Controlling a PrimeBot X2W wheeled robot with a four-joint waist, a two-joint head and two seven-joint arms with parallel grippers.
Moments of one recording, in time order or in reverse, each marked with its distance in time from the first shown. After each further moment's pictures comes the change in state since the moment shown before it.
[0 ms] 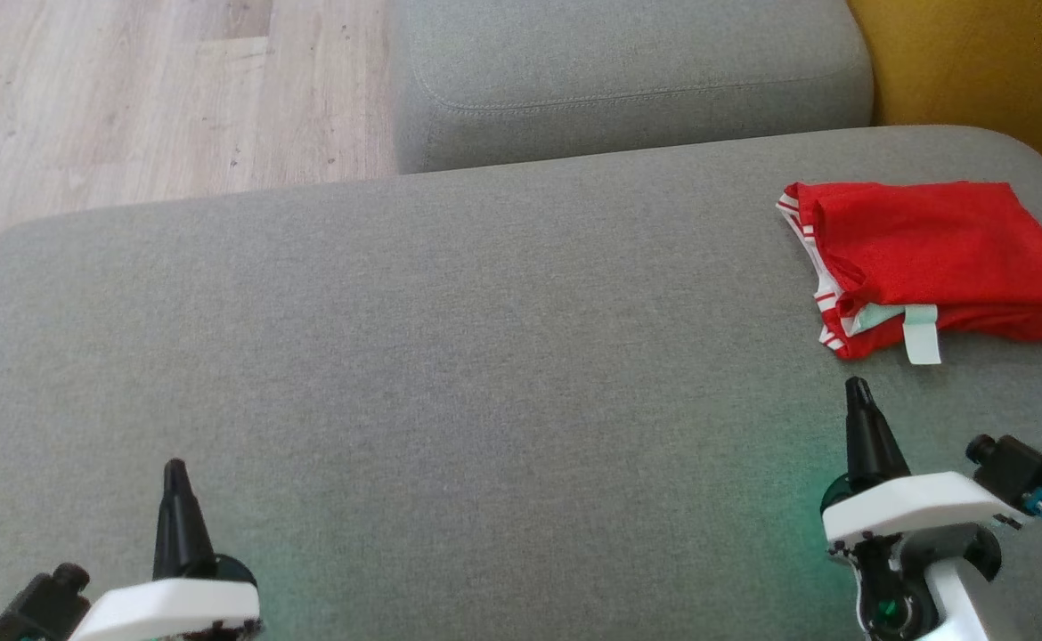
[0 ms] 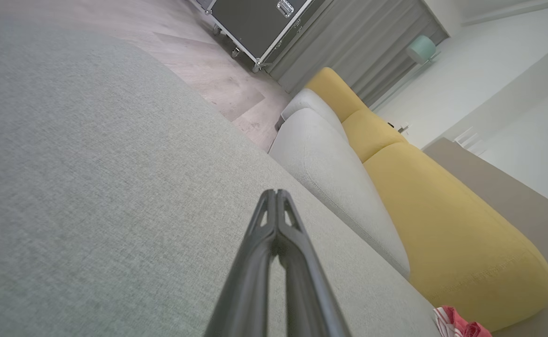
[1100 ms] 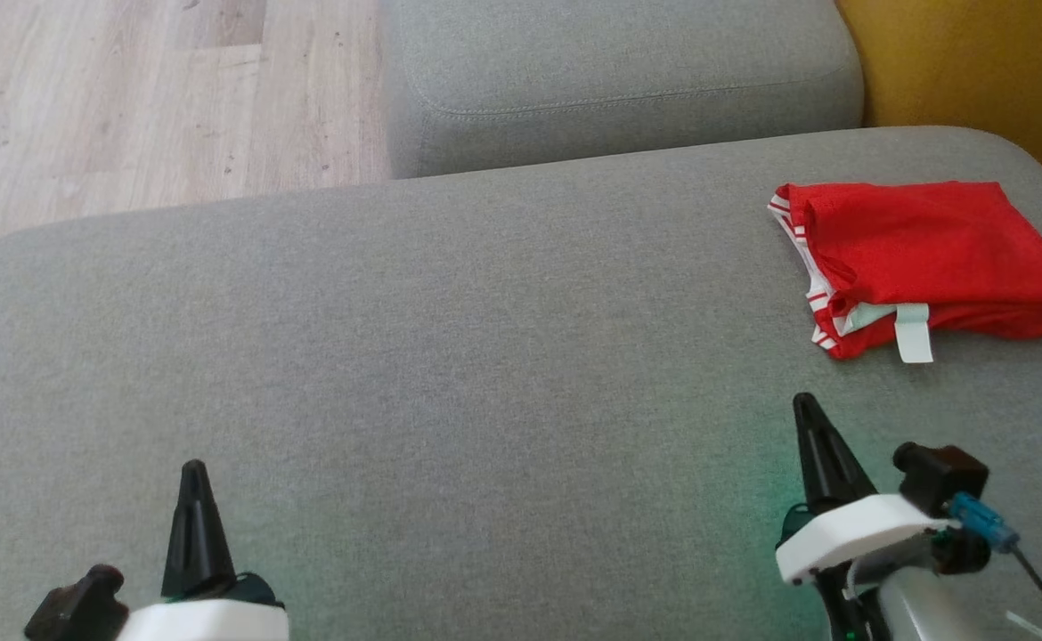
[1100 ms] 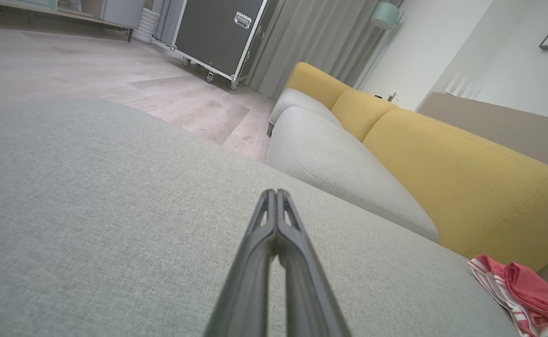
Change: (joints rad) left arm 0.023 0.000 -0.018 -0.001 0.290 0.000 -0.089; right arm -0.002 -0.001 0.073 0.060 -0.350 0.000 -0.094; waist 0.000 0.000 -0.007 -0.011
